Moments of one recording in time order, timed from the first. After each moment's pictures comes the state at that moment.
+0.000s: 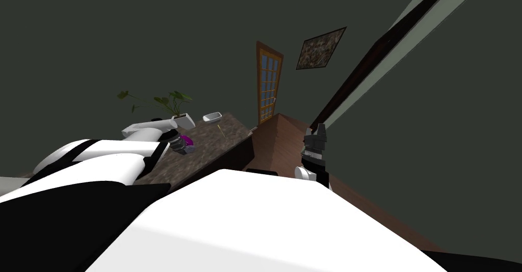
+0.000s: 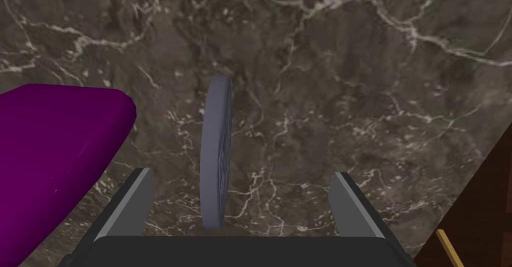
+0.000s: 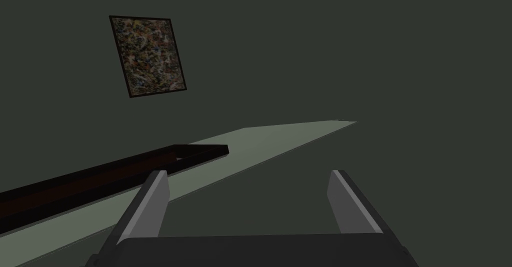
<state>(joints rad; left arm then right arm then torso) -0.55 1.15 0.10 -0.42 0.71 1.42 0.05 0.53 0.05 0.05 -2.23 -0.06 -0.48 0.17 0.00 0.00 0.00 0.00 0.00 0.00</state>
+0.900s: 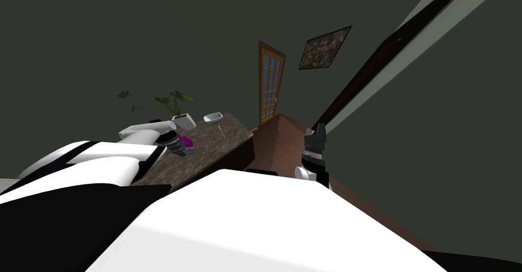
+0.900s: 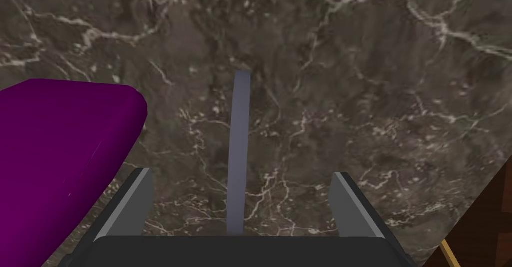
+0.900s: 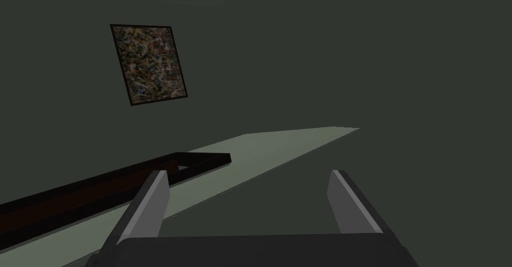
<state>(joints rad) -0.49 1.17 0.03 -0.46 0.82 1.41 0.06 0.53 0.05 0.05 -2.23 -0.06 -0.48 0.17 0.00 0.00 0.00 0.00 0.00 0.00</state>
